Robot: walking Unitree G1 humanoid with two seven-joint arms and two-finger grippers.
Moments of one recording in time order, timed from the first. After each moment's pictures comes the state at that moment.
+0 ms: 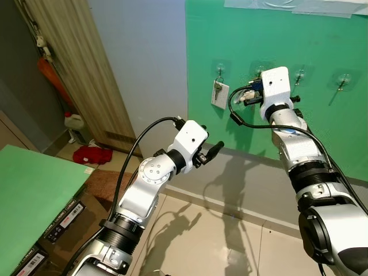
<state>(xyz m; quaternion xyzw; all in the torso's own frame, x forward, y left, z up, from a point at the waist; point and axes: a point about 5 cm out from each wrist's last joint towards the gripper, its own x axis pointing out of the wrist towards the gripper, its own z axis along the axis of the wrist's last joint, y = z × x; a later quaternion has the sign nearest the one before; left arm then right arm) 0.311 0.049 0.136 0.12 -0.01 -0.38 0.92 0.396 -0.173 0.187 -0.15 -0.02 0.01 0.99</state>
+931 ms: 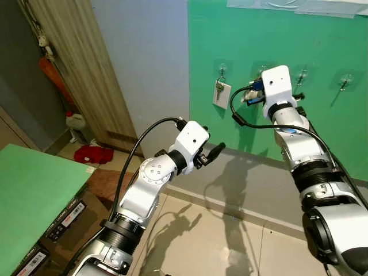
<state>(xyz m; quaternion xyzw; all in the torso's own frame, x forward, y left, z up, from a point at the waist) 0.310 0.046 0.135 0.12 -0.01 -0.39 0.91 0.395 -0.177 0.194 -0.23 -0.04 0.00 0.97</state>
